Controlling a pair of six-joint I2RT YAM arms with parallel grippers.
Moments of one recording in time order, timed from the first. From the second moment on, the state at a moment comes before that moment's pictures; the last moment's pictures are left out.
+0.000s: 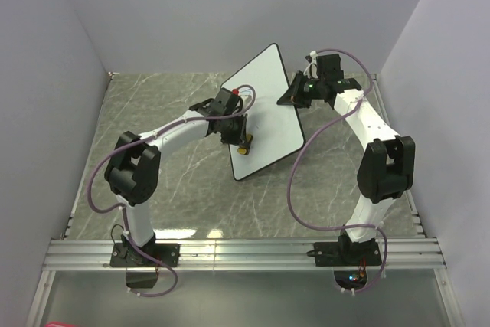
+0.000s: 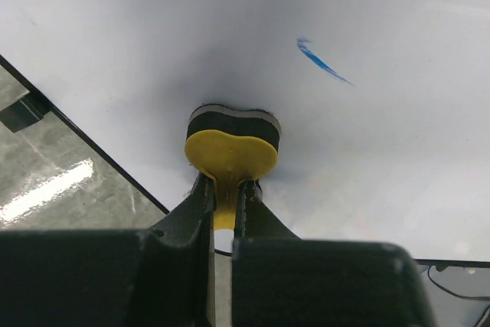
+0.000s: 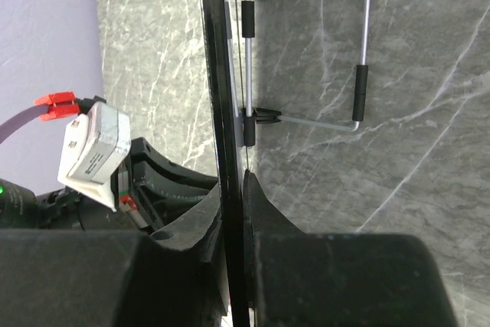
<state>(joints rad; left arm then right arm) -0.61 1.87 1.44 -0.52 0.25 -0.38 0.20 1.80 1.57 -0.55 -0.55 0.55</state>
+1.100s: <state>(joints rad) -0.59 2.16 2.04 -0.70 0.25 -0.33 0.20 1.82 1.59 -0.58 -0.55 0.56</state>
